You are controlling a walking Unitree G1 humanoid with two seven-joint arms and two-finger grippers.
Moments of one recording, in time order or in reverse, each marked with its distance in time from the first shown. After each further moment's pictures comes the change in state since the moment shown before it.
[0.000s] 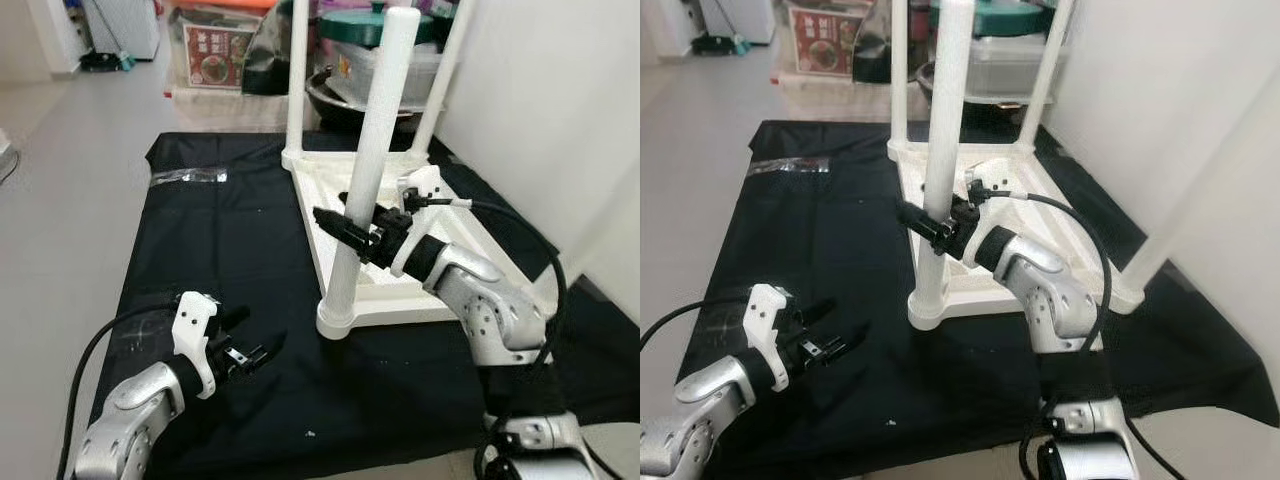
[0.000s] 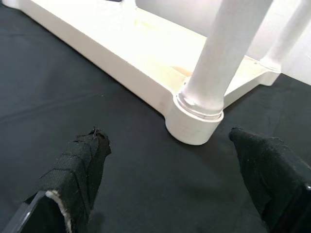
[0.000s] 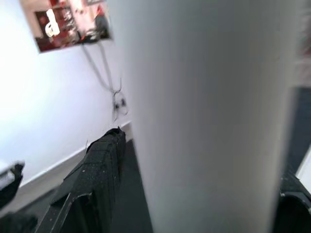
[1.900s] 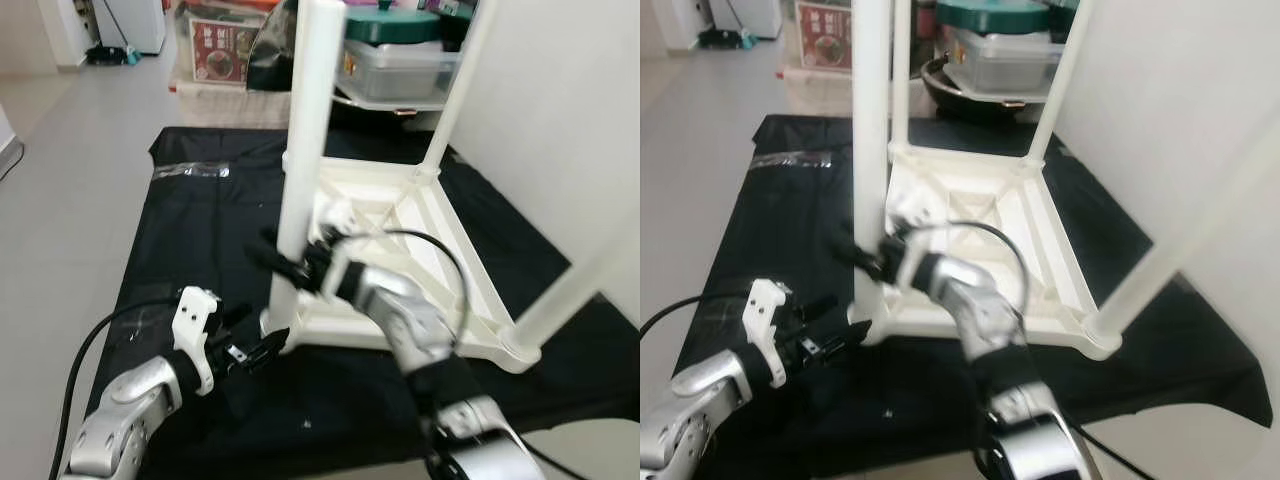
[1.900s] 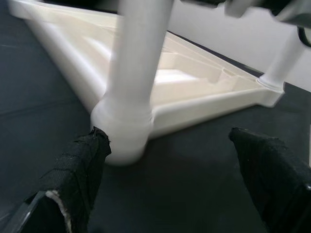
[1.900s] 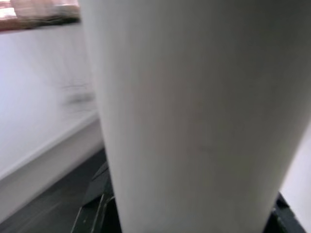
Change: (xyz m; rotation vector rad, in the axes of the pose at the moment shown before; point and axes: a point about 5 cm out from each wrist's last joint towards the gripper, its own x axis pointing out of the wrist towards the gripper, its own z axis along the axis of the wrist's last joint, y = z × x) left arm -0.002 -0.005 0.002 -0.003 0.004 -0.050; right arm 0.060 0.005 -0.043 -0.026 0.073 -0.459
